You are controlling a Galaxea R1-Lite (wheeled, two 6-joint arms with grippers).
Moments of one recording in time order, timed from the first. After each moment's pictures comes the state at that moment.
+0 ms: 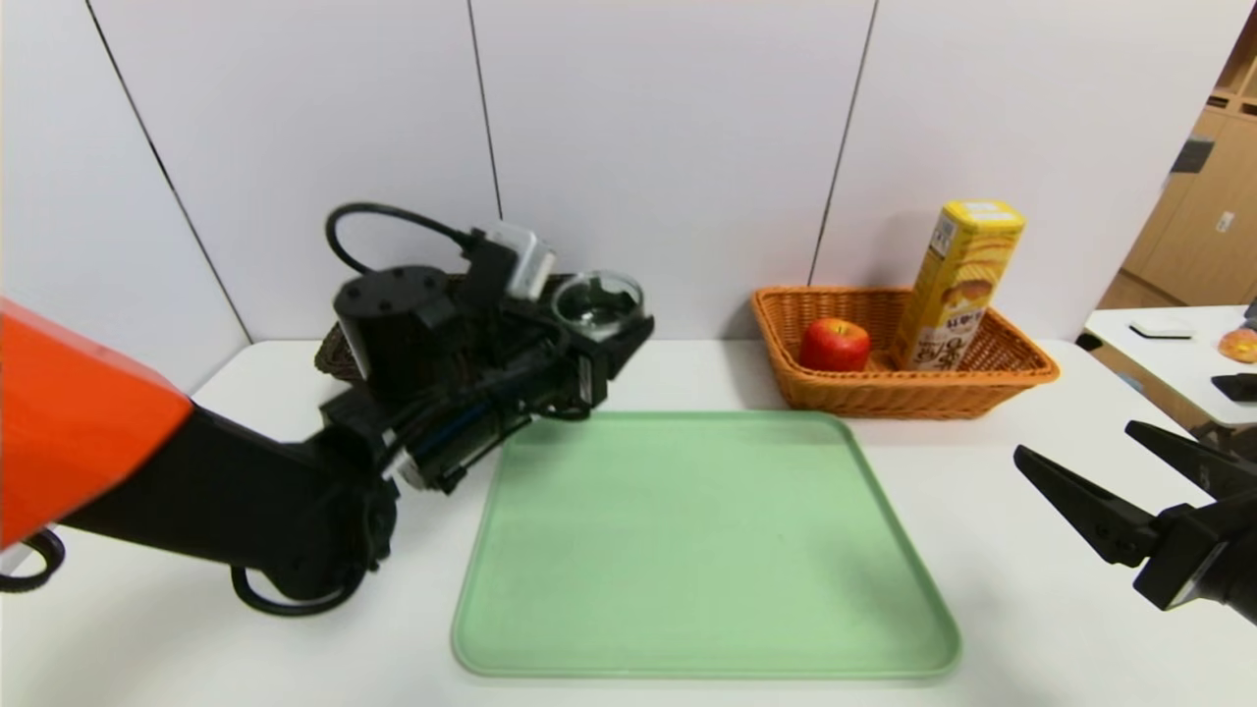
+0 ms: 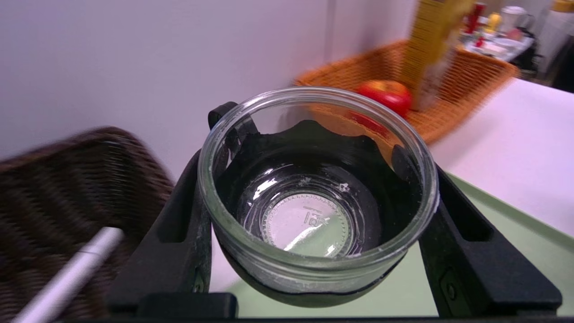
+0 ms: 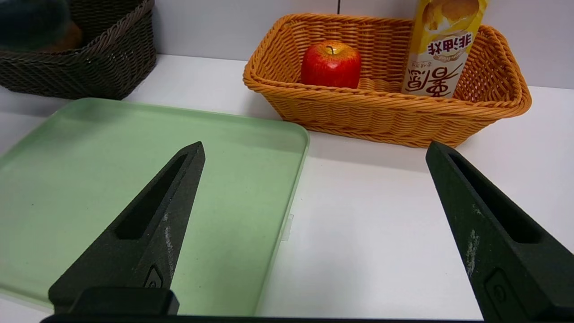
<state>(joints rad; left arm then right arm) -0.59 1.91 -0.87 -1.17 -0.10 0.03 0.28 1.09 -0.19 -0.85 -0.04 0.03</state>
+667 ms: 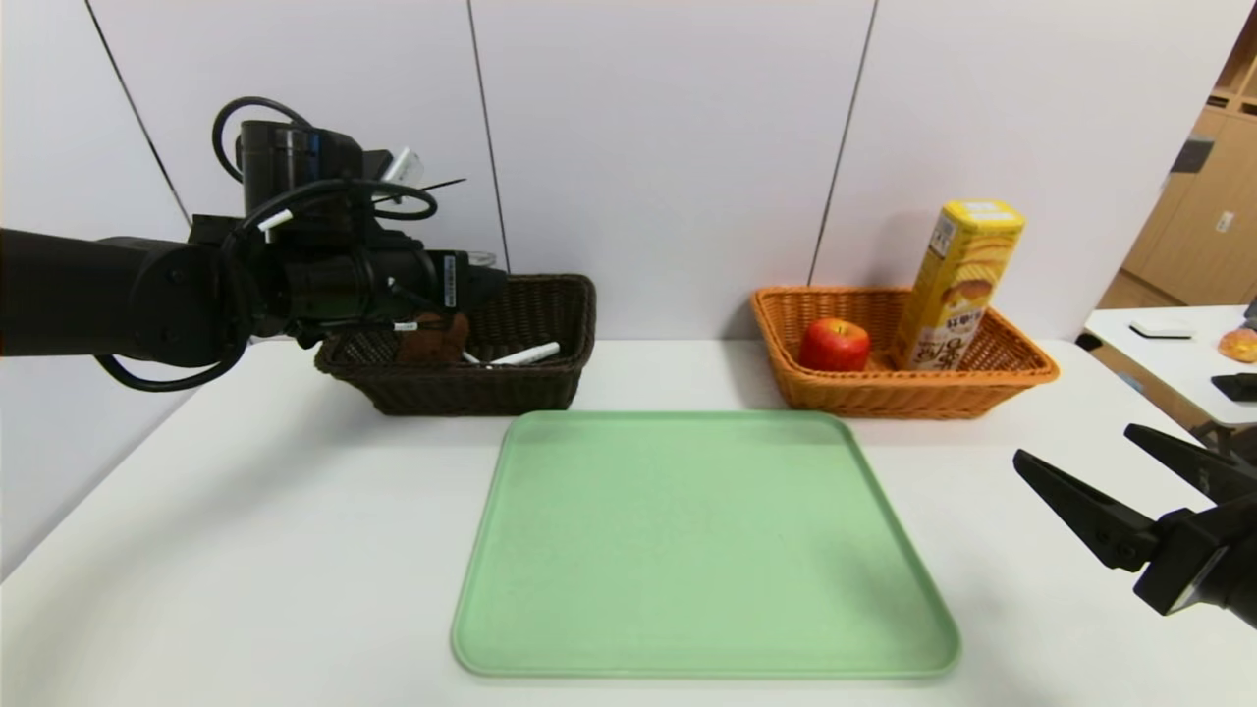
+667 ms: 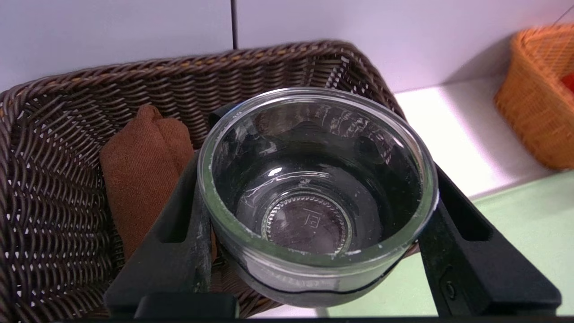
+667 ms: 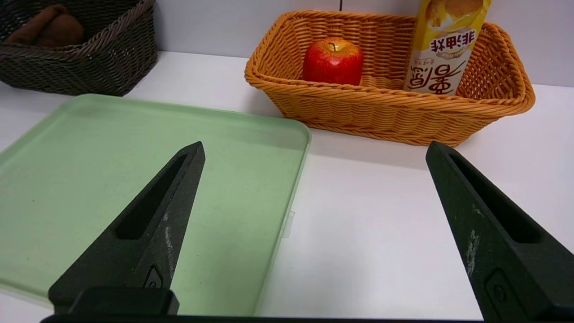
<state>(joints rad) -0.27 1.82 -1.32 -0.22 -0.08 -0.08 0.28 1.09 -0.18 -0.85 -0.04 0.03</state>
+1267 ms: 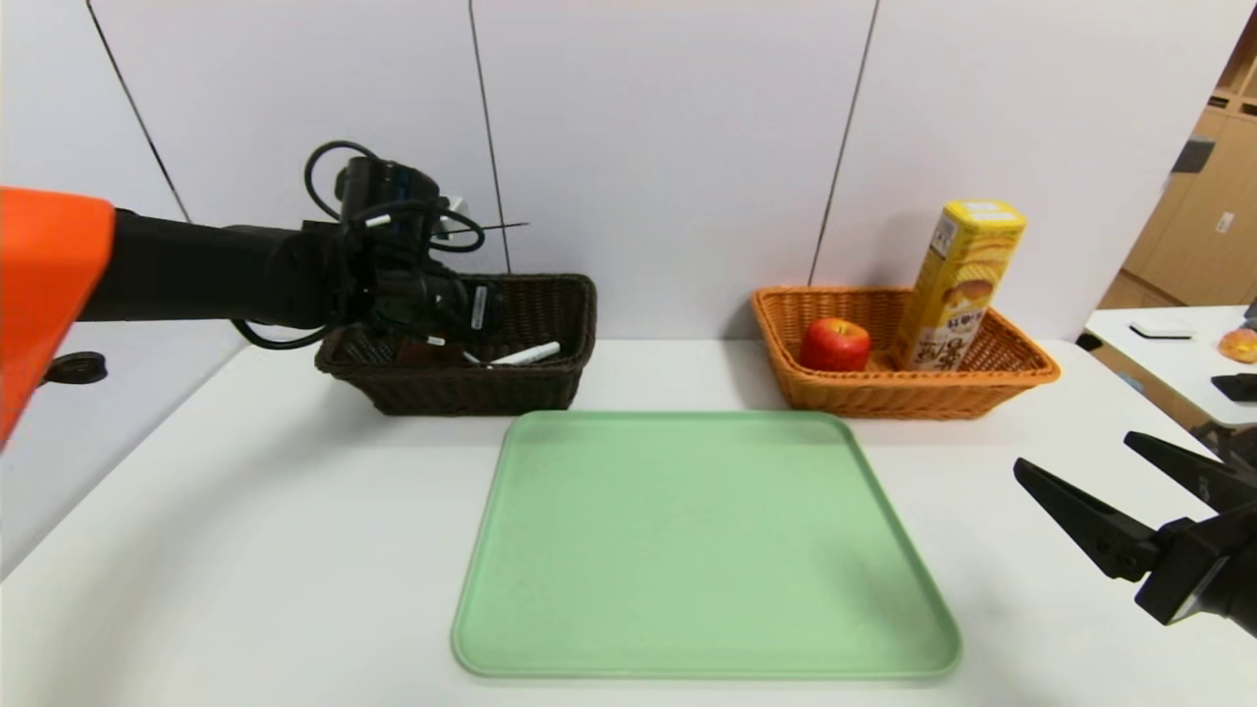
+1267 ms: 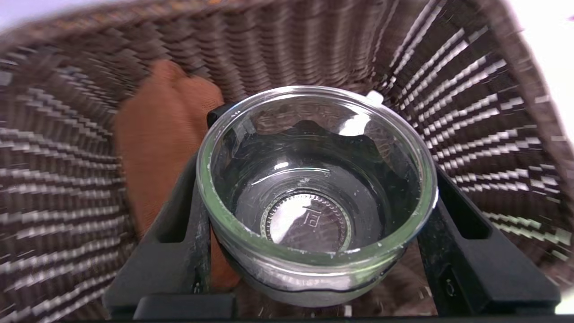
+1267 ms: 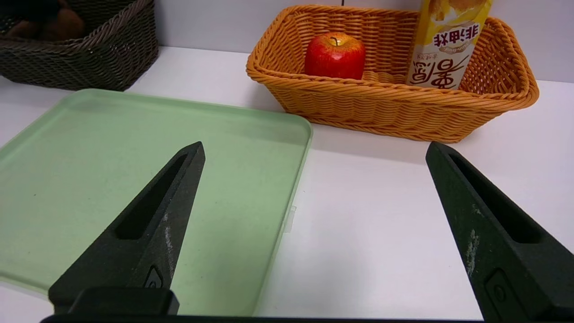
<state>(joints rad) -0.27 2.04 -1.60 0.05 0.03 -0.03 0.28 1.08 -0.17 -0.85 -0.04 0.03</state>
